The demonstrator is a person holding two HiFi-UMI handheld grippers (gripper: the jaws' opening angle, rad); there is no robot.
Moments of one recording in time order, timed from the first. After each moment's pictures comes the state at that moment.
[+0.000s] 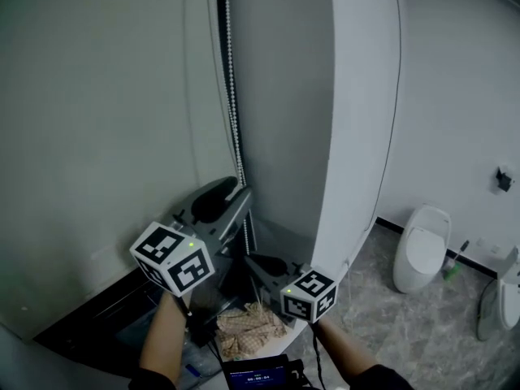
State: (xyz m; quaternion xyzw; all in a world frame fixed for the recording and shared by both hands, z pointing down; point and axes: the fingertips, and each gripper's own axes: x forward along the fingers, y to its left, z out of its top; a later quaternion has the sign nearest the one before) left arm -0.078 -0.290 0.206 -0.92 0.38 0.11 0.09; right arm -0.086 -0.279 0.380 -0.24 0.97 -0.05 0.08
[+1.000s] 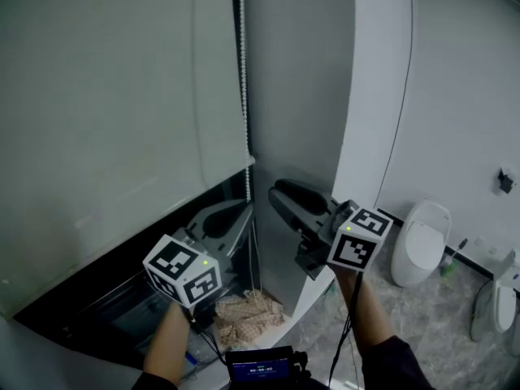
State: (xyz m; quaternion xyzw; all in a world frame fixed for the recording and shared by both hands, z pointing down) left arm -0.091 -0.282 0.274 -0.92 0.38 0.06 0.08; right arm -0.046 -0.290 0.239 -0.19 0.97 -0.03 0.18
